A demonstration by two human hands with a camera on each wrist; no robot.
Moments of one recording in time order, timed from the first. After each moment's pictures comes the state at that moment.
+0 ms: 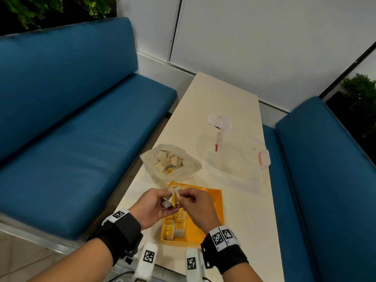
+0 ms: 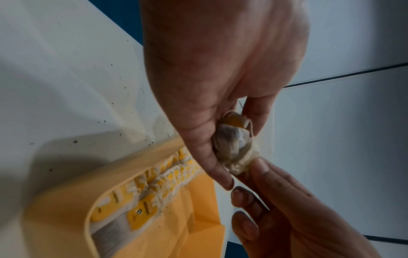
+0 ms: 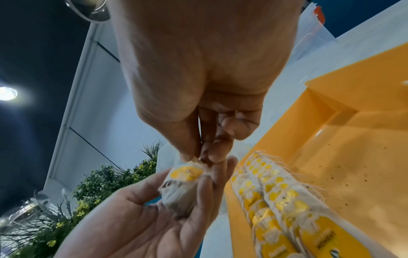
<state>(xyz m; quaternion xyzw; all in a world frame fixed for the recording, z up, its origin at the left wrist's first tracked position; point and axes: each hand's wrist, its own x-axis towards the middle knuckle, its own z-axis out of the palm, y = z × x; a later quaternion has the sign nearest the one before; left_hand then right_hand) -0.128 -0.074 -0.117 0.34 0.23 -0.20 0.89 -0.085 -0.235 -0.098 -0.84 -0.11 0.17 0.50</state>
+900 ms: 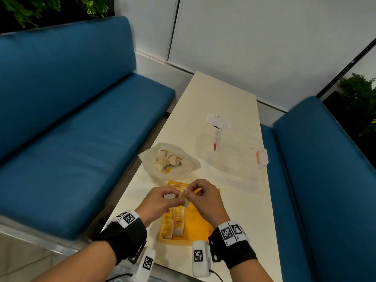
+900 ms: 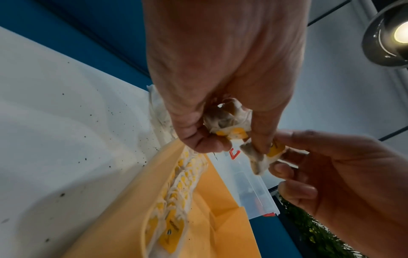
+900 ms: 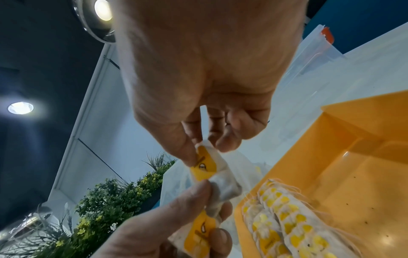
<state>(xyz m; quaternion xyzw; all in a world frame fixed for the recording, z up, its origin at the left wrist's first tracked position) -0.125 -0.087 -0.128 0.67 0.14 -0.09 0.72 -0.072 -0.251 -0.080 -0.87 -0.11 0.12 0.46</state>
